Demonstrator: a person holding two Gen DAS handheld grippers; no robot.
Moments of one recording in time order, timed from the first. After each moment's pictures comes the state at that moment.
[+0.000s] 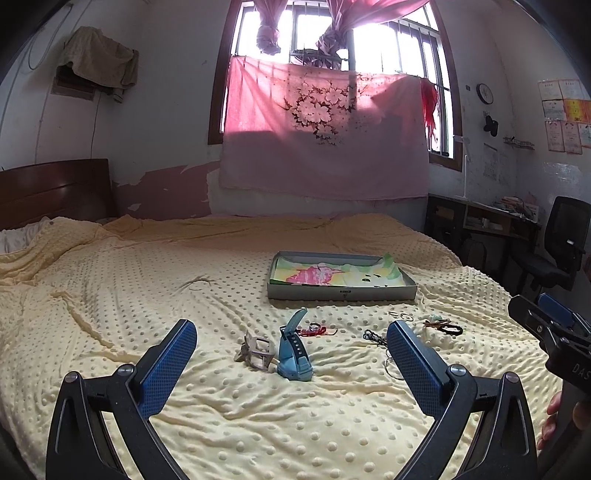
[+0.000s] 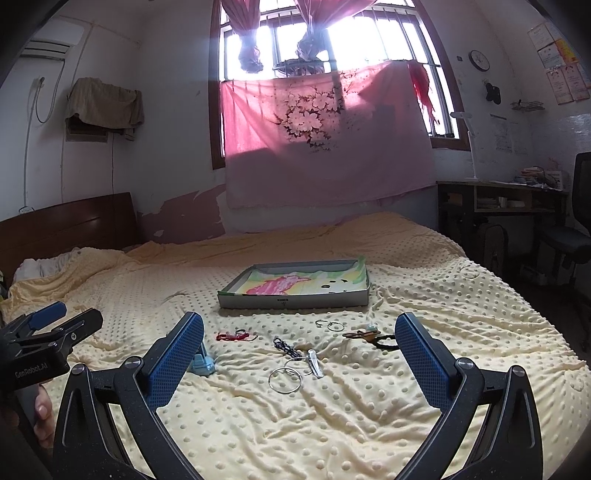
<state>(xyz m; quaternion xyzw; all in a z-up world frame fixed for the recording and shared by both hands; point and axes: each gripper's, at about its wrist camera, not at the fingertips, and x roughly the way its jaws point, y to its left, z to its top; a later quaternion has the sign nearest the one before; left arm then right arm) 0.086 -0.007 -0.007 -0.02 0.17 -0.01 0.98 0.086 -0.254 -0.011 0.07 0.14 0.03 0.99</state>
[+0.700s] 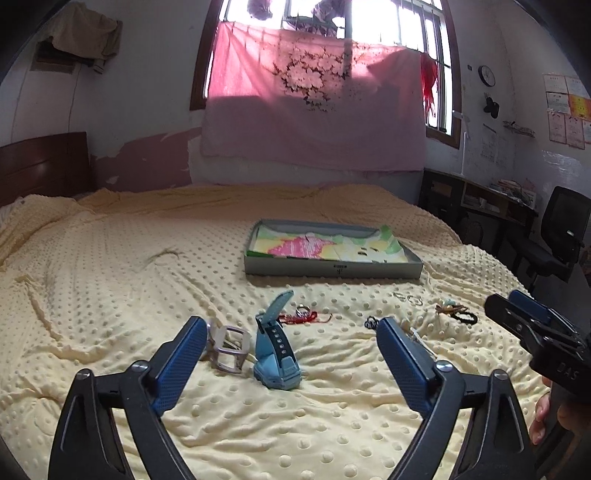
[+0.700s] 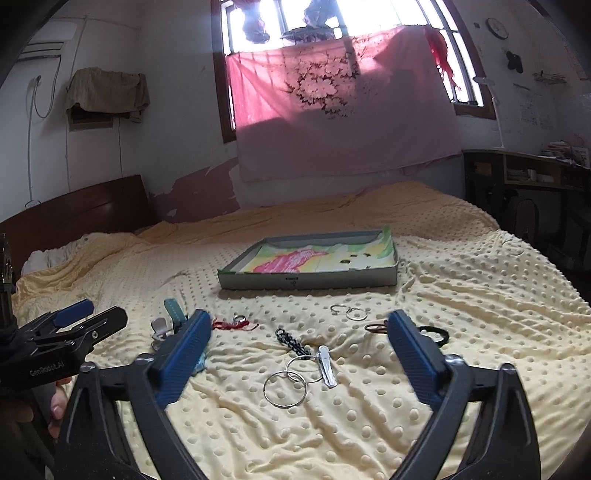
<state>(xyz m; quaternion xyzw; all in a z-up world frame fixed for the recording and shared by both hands) 0.166 -0.019 -0.056 -0.03 0.24 -0.05 0.97 0.164 -0.255 -0.054 0.08 0.20 0.08 0.97</state>
